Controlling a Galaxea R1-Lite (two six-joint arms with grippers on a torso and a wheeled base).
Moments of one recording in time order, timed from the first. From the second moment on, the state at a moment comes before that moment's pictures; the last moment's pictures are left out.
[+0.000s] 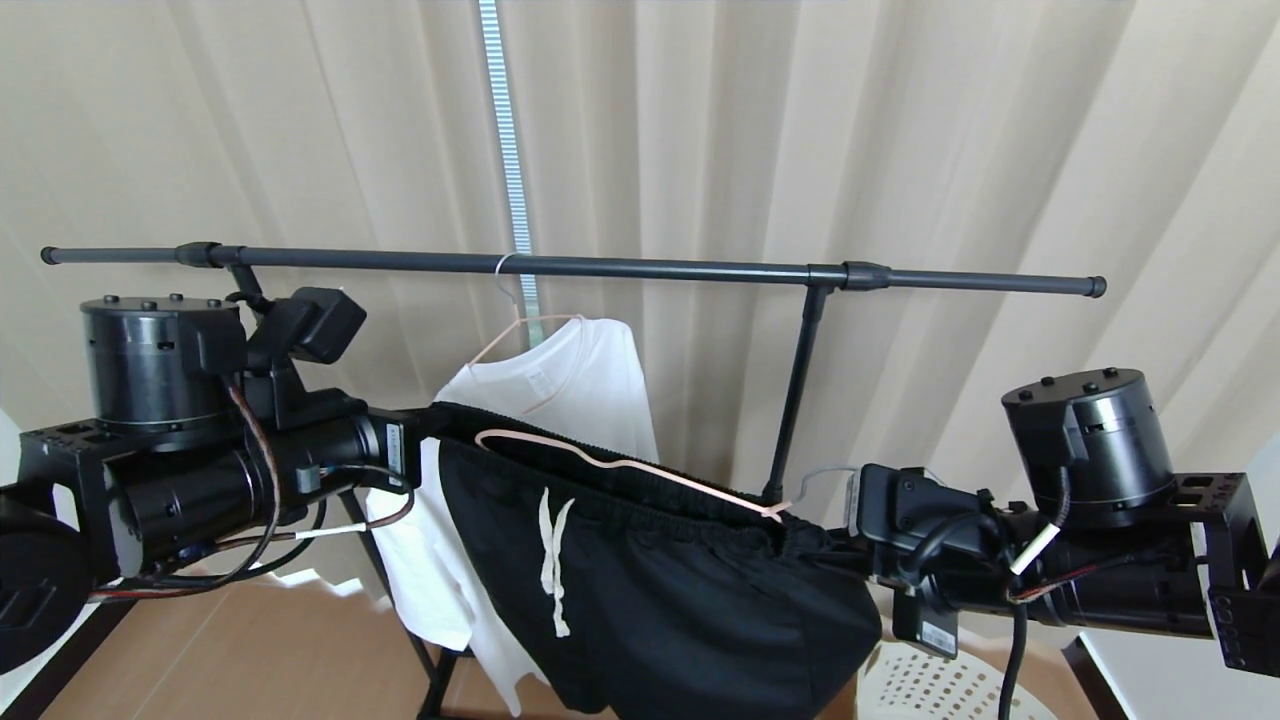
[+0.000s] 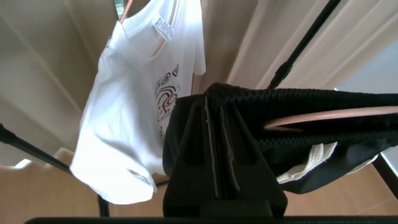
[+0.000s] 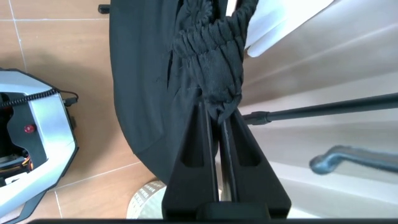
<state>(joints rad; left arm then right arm) -0.28 1.56 -0.71 -0.49 -0.10 -0.02 0.54 1.60 -0.70 -0.23 0.19 -0.73</state>
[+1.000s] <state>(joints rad) -0.25 1.57 -0.85 -0.36 -0.08 0.01 0.53 1.63 -0.70 -0.23 0.16 -0.73</state>
